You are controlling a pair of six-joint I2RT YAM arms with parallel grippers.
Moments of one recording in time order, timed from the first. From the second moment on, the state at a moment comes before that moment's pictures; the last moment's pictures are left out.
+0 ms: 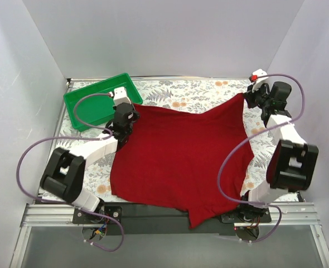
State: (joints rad) left arm -0.46 1.47 0.83 0.41 -0.49 -0.38; right arm -0.20 1.52 1.08 0.12 -0.60 -0.40
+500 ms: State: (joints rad) left arm -0.44 1.85 1.03 0.49 -0.54 -0.38; right arm -0.20 1.96 1.40 0.21 -0.59 -0.22
